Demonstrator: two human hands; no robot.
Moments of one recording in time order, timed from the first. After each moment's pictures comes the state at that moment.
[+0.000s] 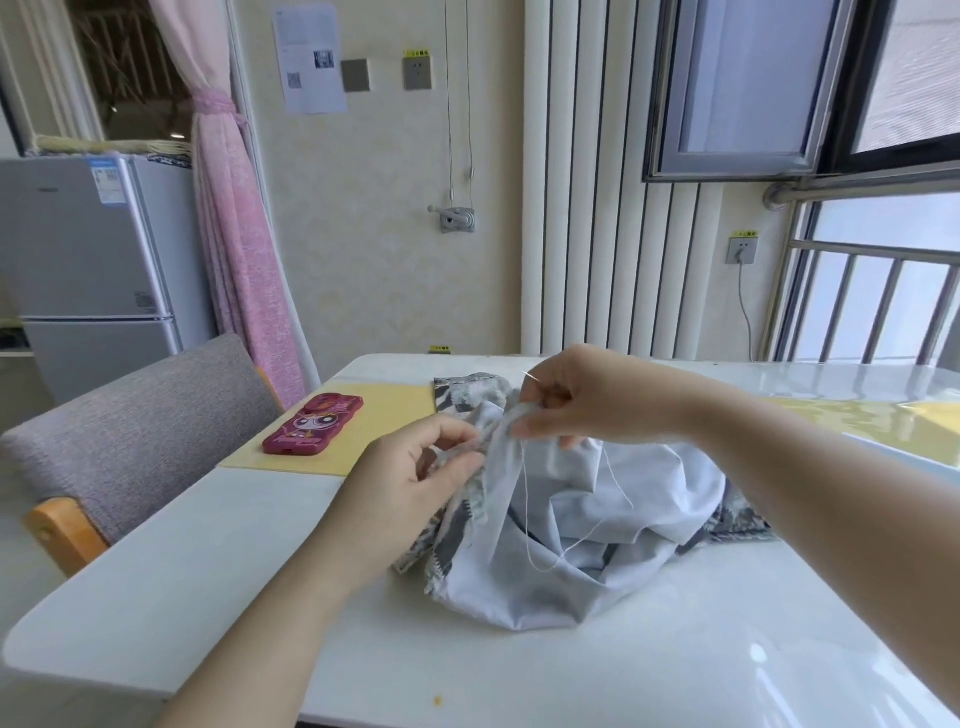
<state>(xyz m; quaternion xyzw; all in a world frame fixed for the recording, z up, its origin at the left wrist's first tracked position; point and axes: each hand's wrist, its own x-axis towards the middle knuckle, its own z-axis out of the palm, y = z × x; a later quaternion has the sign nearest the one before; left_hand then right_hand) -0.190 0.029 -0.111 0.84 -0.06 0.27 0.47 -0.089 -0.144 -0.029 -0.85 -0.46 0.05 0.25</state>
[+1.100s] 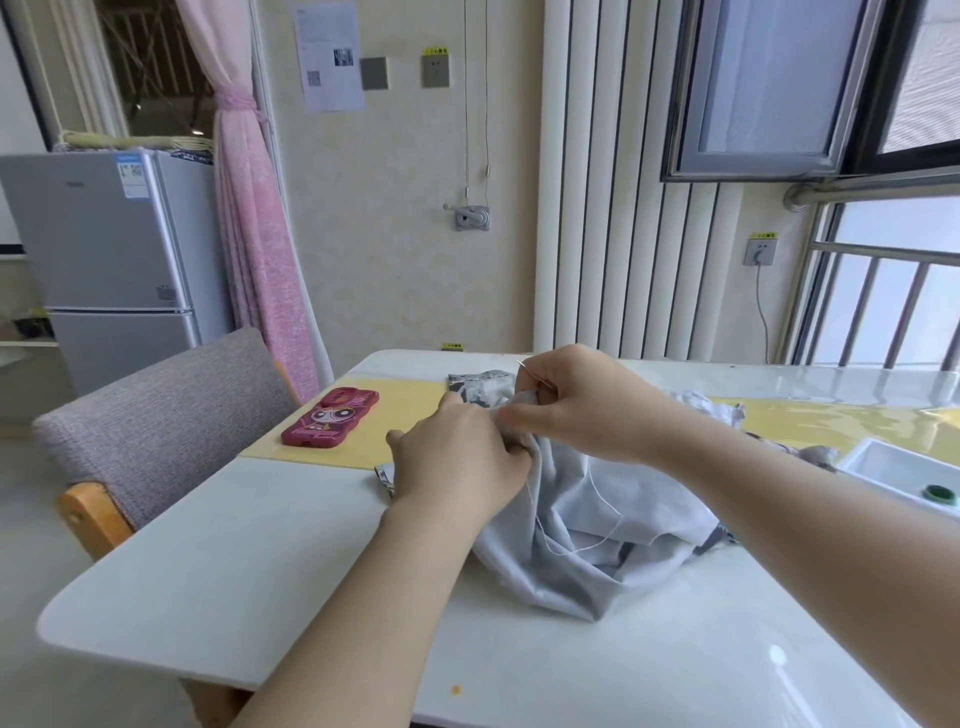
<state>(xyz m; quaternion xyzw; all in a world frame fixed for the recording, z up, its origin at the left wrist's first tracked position) -0.169 -0.010 -0.083 0.96 0.20 0.20 0.07 -0.107 -0.120 -0.042 -0.83 -0.45 -0.08 0.32</state>
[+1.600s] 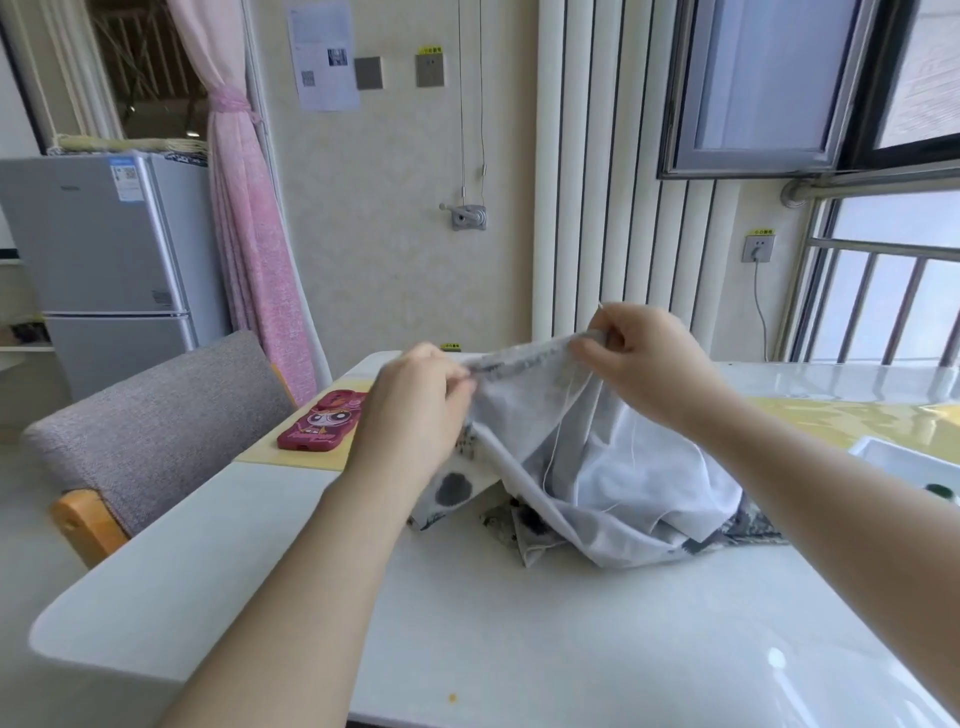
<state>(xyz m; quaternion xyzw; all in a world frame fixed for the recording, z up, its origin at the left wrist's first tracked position) -0.155 0.035 -0.074 0.90 0.09 0.39 0.18 -0.062 -0.144 -0.041 -0.83 -0.34 -0.23 0.37</state>
